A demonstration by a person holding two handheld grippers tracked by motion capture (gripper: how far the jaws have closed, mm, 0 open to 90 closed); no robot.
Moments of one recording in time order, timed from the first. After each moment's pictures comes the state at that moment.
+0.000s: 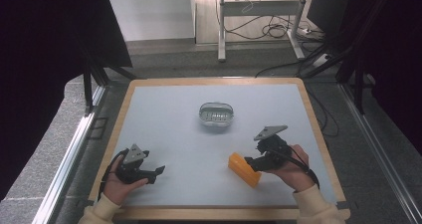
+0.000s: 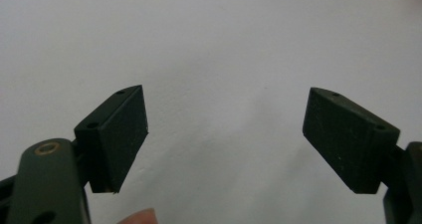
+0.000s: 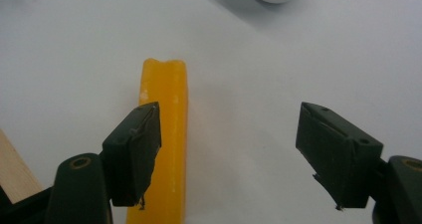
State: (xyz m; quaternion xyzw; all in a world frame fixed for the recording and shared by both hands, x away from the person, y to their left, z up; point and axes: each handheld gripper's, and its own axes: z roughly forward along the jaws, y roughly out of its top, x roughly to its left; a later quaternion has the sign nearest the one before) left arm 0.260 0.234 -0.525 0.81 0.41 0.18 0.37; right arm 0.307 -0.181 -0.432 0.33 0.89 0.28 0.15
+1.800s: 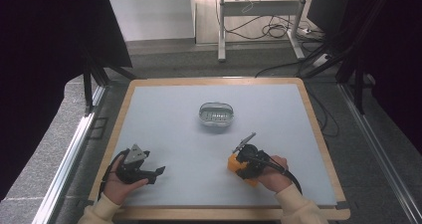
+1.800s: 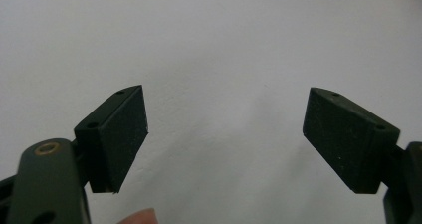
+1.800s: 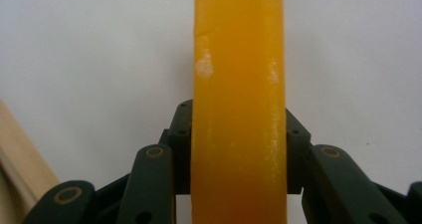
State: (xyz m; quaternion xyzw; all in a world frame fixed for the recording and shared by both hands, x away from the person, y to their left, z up) left arm 0.261 0.234 -0.526 0.82 0.40 0.18 0.37; right arm 0.312 -0.140 -0.483 0.31 0.93 0.17 0.06
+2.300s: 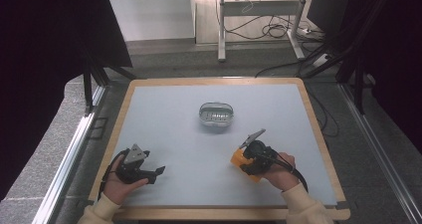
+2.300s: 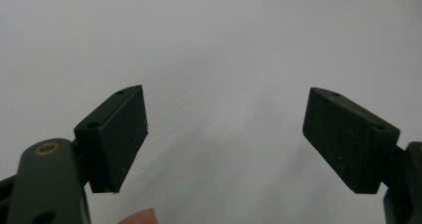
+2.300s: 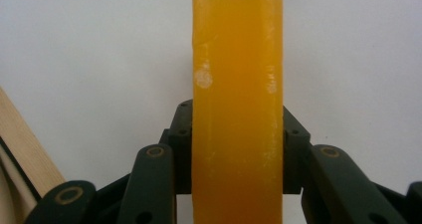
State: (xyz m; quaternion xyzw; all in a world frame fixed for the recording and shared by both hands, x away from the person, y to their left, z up) left arm 0.262 0.234 -0.526 0.82 0.40 0.18 0.37; right arm 0.313 -0.155 -0.464 0.30 0.93 0.20 0.08
